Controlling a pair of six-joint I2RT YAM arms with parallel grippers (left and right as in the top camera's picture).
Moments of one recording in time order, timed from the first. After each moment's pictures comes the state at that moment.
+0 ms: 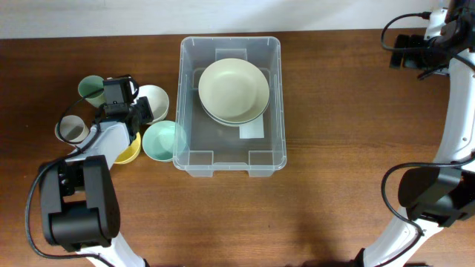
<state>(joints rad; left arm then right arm) 0.08 1.91 1.12 -0.09 -0.10 -0.12 -0.29 2.03 2.28 -1.31 -0.01 -0.05</state>
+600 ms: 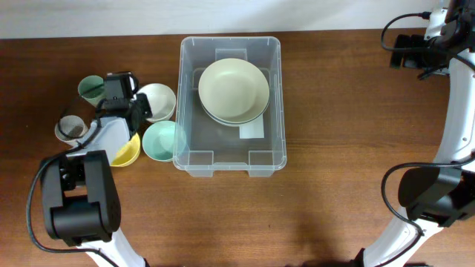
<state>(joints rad) 0.08 1.94 1.18 -0.10 -0.10 -0.11 -0.29 2.03 2.28 -1.31 -0.01 -0.05</state>
